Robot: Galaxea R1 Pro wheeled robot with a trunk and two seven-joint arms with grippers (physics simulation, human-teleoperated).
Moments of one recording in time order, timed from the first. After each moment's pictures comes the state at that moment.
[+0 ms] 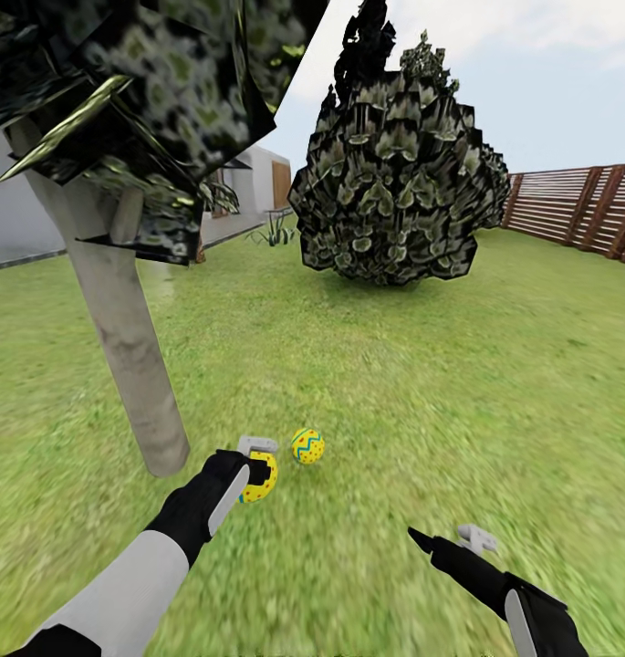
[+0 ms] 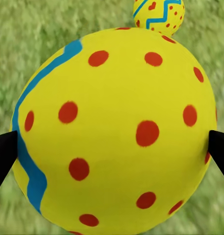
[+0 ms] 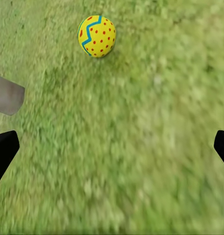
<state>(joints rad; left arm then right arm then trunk) -0.74 -0.08 -0.31 -0.76 0.25 0.70 0.27 -0.28 0.03 -0.47 -1.03 -0.06 0.49 0.60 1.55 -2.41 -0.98</state>
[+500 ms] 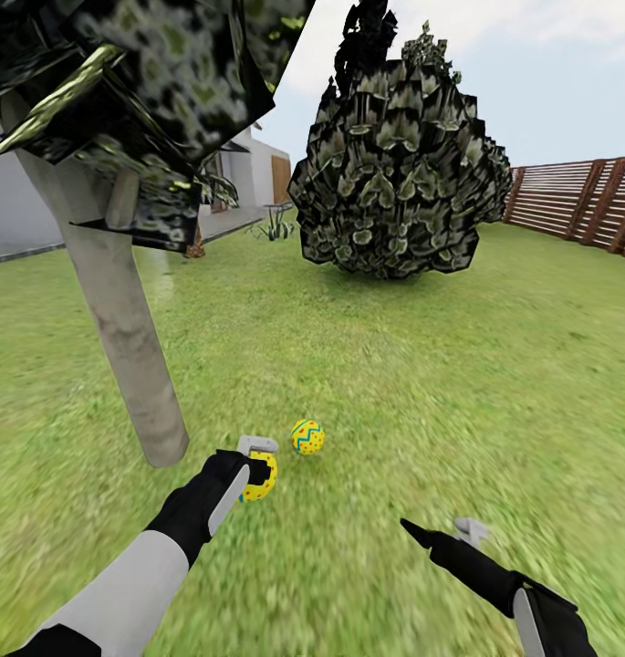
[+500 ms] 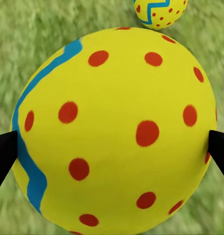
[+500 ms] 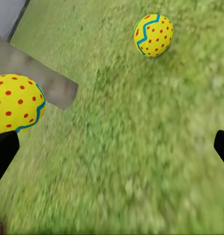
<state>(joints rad) -0.74 -0.08 -0.31 -0.76 0.25 0.70 0.27 -0.27 0.03 -0.50 -1.05 -0.06 0.50 0.87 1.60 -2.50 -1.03</state>
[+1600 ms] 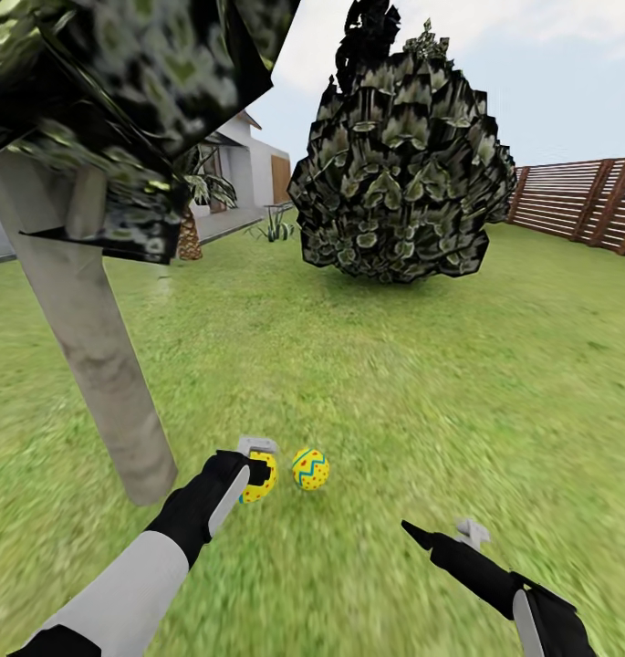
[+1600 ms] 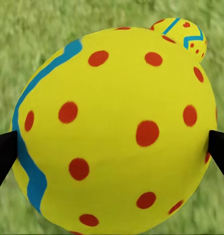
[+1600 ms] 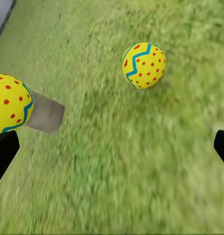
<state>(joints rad) -0.74 -0.08 -0.31 -0.76 0.25 0.70 0.27 -0.27 0.03 -0.50 -1.04 -0.06 0.50 0.83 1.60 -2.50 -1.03</state>
